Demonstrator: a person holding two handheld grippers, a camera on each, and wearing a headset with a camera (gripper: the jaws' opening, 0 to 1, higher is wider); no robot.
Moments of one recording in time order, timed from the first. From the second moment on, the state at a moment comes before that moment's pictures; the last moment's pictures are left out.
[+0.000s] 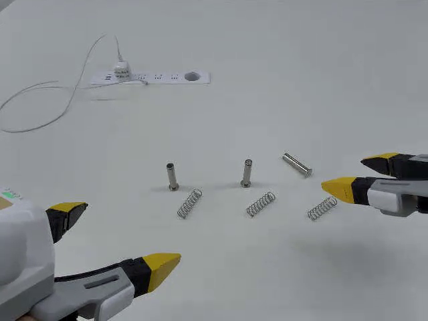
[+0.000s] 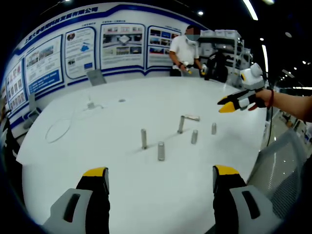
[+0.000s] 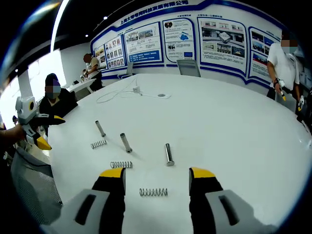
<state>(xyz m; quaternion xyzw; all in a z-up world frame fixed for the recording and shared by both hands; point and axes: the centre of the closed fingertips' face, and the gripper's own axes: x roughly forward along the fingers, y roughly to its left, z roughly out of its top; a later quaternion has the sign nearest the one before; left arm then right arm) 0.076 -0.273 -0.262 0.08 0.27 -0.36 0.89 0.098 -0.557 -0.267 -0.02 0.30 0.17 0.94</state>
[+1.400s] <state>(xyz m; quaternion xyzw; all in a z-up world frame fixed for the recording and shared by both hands) 0.083 -0.286 -0.272 0.07 0.27 -0.37 0.89 0.184 -0.542 -0.324 -0.07 0.33 0.21 0.92</state>
